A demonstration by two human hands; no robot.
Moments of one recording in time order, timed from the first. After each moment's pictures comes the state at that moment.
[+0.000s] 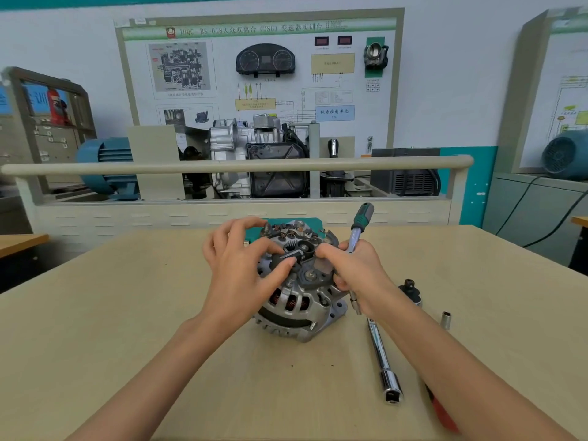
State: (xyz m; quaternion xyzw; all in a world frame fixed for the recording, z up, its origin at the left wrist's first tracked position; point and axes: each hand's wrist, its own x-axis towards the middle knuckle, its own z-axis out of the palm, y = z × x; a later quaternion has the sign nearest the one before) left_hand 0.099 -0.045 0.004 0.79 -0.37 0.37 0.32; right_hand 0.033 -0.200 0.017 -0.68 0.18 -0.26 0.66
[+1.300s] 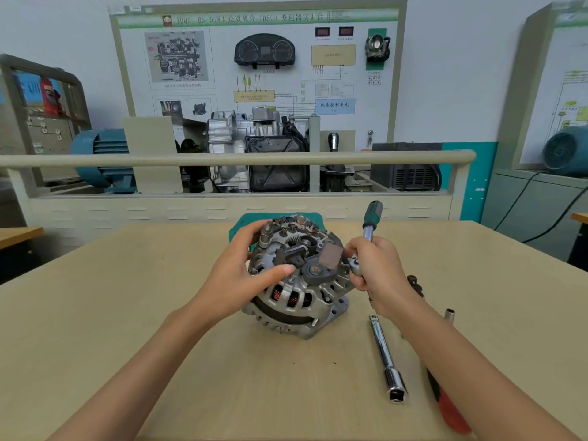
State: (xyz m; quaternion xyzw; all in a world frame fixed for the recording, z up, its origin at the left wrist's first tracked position) left_hand 0.127 -0.037 -0.007 0.73 -0.44 0.10 0.52; right_hand 0.031 -0.214 0.011 -0.67 0.22 -0.31 0.64
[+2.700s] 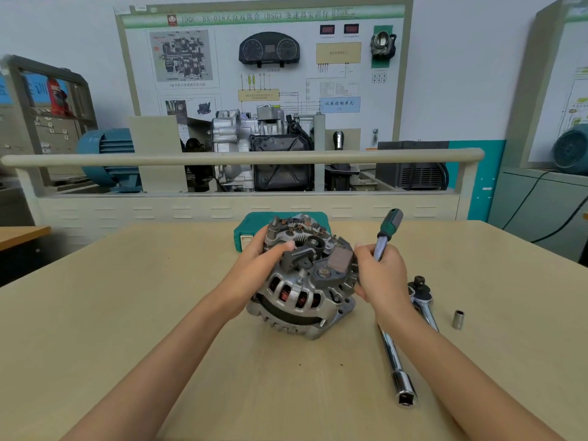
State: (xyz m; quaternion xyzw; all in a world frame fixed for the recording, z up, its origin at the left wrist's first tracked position) left_hand 0.133 -0.062 -0.003 0.69 -0.33 -0.07 0.64; right_hand 0.040 -0.216 -0.014 -0.69 0.22 -0.39 0.57
